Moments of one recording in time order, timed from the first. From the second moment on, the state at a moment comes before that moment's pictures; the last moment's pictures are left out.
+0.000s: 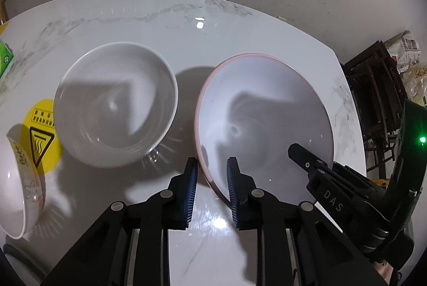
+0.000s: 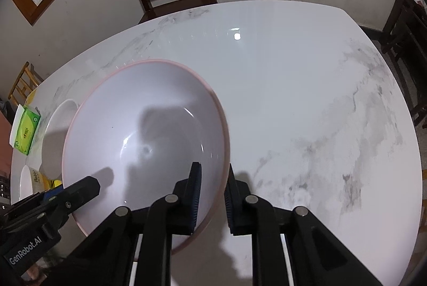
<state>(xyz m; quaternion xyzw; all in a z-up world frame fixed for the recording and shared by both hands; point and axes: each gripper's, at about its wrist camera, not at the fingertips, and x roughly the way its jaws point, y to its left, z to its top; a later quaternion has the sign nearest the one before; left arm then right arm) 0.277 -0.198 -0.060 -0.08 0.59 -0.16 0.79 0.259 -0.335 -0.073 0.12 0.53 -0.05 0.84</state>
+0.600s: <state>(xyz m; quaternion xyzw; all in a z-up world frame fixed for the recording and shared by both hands) 0.174 -0.143 -0.022 -0.05 0.57 -0.18 0.80 0.143 -0.283 -0.046 0.11 0.52 -0.03 0.85</state>
